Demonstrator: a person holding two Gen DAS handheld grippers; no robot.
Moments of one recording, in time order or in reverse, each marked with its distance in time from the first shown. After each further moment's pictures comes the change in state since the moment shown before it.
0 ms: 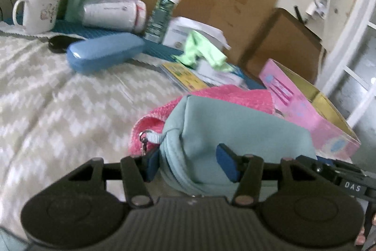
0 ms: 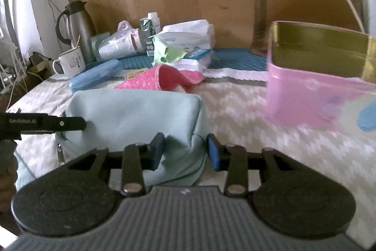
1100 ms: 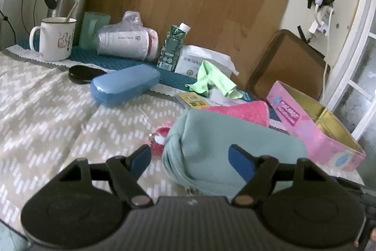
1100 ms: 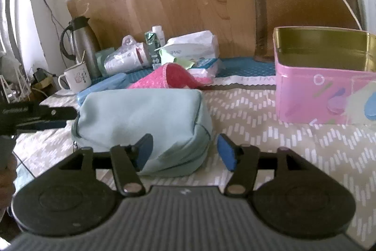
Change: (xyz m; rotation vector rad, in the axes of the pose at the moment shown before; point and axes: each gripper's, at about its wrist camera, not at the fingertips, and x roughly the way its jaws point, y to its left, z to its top) left arm -0.026 0.008 0.013 0.030 -0.090 0.048; right arm -0.007 0.013 -0.012 0.043 -0.076 0.000
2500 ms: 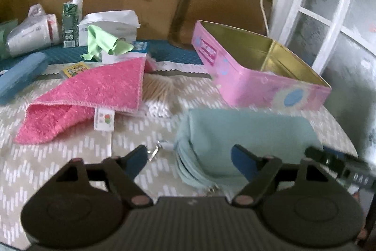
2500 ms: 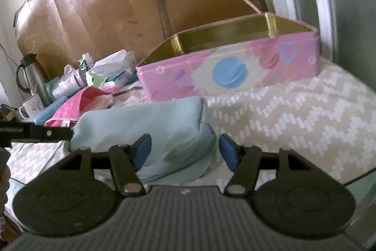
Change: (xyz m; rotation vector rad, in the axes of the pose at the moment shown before) left arm 0.038 -0.153 -0.033 0.247 0.224 -0.140; right arm -0.105 -0.115 -0.044 0.202 -0.073 -0.202
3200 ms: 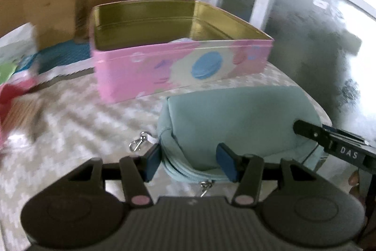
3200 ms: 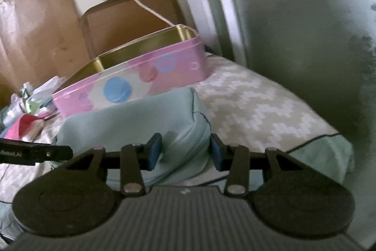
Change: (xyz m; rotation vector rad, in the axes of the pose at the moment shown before) left arm 0.071 -0.144 -0.004 0.273 0.112 -0.144; right arm -0.058 -0.089 -0.010 0.122 -0.091 -0.280
